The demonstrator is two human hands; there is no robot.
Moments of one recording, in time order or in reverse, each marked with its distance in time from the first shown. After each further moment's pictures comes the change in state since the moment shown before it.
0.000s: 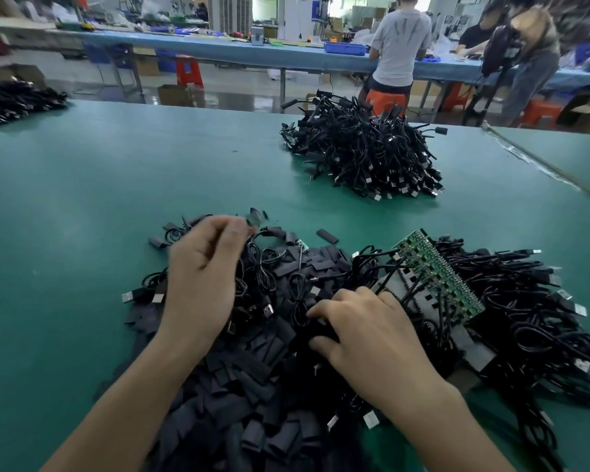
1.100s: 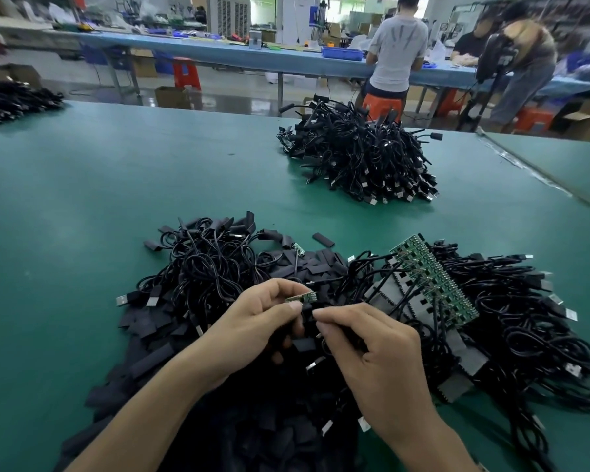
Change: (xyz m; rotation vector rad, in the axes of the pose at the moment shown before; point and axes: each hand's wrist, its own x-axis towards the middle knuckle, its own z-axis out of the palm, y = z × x) left_hand -0.025 -0.020 0.019 -0.062 -0.597 -0.498; right_hand -0.022 0.013 0.030 0.627 0.579 -0.085
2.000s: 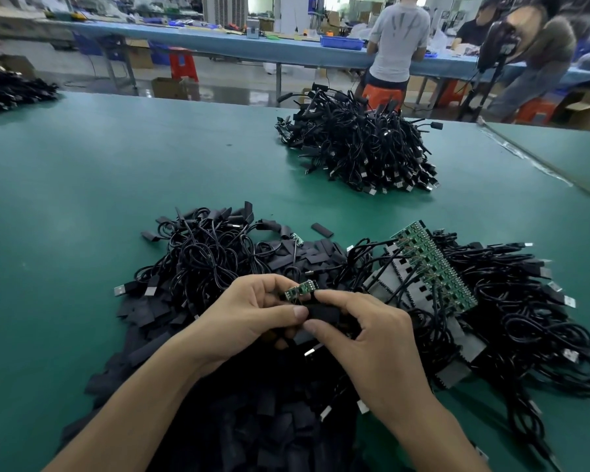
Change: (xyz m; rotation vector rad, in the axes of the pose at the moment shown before) left_hand 0.001 -0.004 -0.009 -0.128 -0.078 -0.014; right_hand 0.002 0.000 -0.001 -0.051 -0.099 0.136
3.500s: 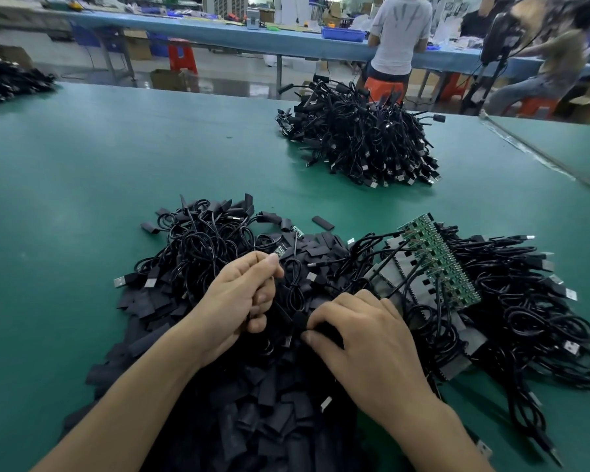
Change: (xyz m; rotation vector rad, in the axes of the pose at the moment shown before) left_hand 0.006 -0.005 -0.008 -0.134 0.177 0.047; right_hand -0.005 -0.007 0.004 -0.463 -0.194 -0.072
